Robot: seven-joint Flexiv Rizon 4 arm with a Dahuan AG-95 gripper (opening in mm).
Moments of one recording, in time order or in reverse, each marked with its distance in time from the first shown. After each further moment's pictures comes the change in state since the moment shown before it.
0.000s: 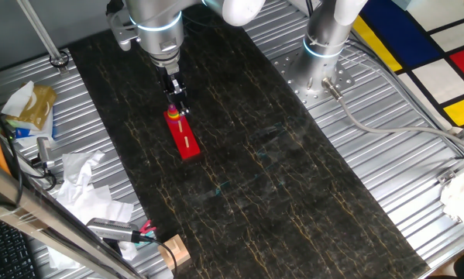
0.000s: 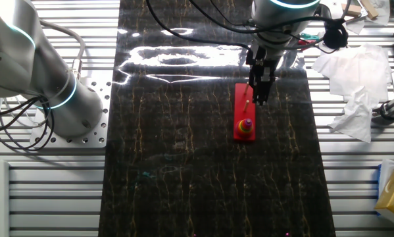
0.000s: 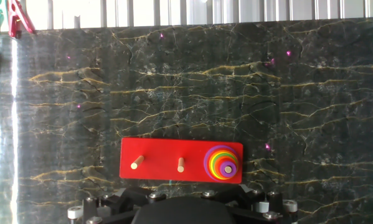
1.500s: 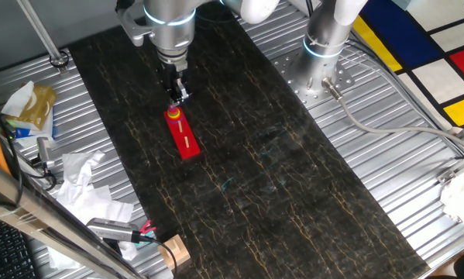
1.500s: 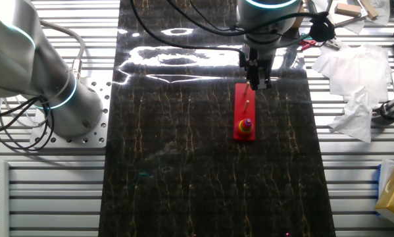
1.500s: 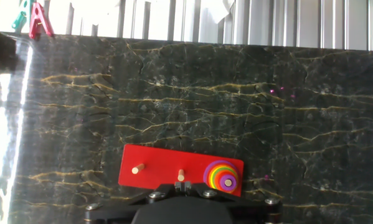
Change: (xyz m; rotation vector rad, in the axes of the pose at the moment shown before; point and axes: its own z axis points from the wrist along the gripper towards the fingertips) arm 0.001 0.000 -0.002 0.004 -0.103 -0.091
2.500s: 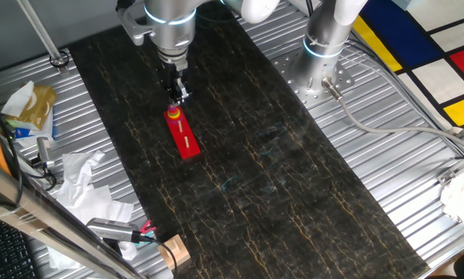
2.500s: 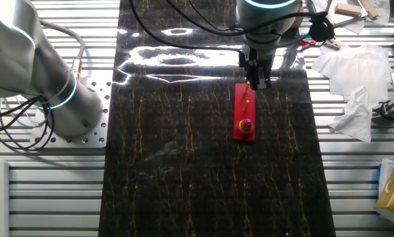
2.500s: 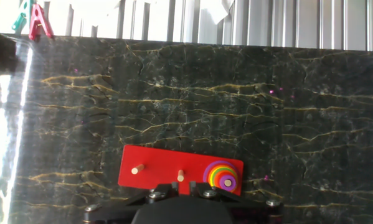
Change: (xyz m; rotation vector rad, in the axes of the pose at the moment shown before) arm -0.001 0.000 0.000 -0.003 -0.004 0.003
